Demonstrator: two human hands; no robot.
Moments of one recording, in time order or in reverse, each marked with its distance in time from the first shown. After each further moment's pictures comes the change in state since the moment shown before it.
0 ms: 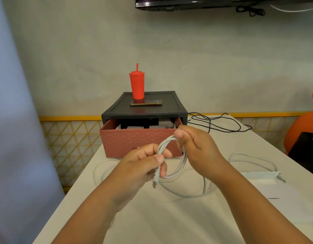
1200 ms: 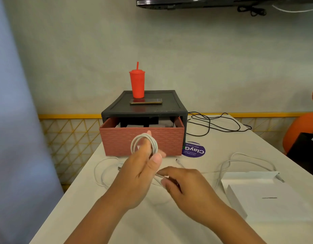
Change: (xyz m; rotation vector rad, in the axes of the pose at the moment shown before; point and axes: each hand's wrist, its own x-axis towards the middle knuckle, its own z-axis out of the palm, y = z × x) left_hand 0.004 -0.029 -0.005 0.609 0.152 0.395; right_hand -0.058 0.001 0.030 -0.194 -0.240 0.040
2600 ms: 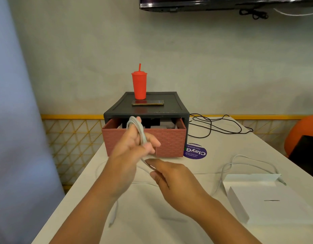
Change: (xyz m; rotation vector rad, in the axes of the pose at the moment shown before) left_hand 0.016 0.003 -0.021 -0.519 0.137 -0.088; right_hand 0.022 -0.012 0.013 -0.011 -0.009 -0.063
